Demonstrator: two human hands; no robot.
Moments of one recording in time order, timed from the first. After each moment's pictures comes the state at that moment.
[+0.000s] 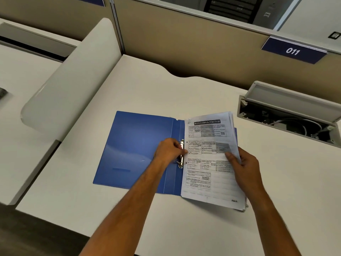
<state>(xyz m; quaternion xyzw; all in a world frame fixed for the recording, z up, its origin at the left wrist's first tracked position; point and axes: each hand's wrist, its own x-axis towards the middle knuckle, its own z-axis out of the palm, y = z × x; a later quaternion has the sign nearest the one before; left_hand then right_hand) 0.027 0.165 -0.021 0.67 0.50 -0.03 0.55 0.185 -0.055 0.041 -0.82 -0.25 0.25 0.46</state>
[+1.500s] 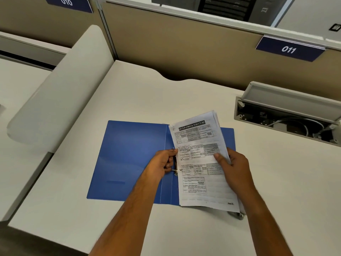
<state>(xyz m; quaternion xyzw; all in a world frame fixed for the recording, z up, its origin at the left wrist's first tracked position) 0.036 0.167 -0.044 0.32 0.54 0.02 0.78 0.188 -0.029 0.049 -0.79 -0.24 0.30 0.49</state>
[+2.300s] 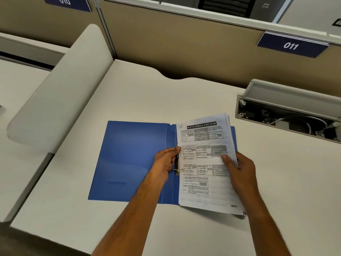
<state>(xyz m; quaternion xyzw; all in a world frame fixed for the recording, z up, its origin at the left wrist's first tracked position) 0.037 0.148 -0.026 0.31 0.55 0.13 0.76 0.192 -0.045 0.030 -0.80 -0.17 0.27 0.51</state>
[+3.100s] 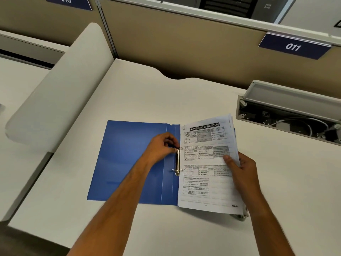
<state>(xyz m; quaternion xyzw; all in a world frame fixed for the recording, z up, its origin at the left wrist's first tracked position) 0.030 0.208 -0.031 0.71 0.38 0.07 0.59 0.206 -0.045 0.020 -0.78 -0.15 0.30 0.53</state>
